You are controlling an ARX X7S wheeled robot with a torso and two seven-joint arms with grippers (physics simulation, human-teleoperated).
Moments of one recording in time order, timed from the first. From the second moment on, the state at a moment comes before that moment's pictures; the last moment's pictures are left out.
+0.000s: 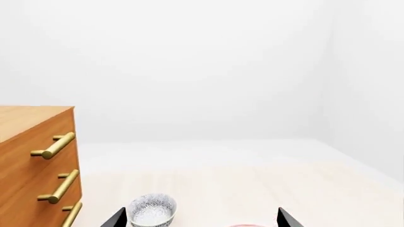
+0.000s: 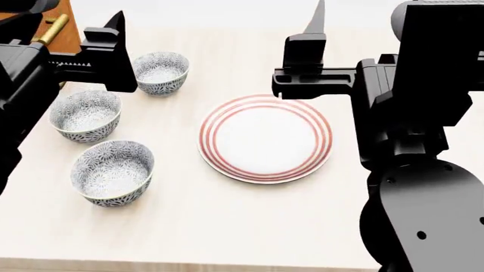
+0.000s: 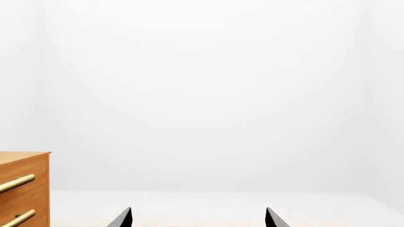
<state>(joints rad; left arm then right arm) -1.04 -0.07 0.02 0.41 -0.47 -1.32 -0.25 0.87 0.23 0.00 -0.52 0.42 1.03 0.22</state>
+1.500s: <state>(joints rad) -0.99 -0.10 0.02 0.41 -0.57 -1.29 -0.32 0.86 0.26 -0.03 -0.52 0.45 0.99 0.24</state>
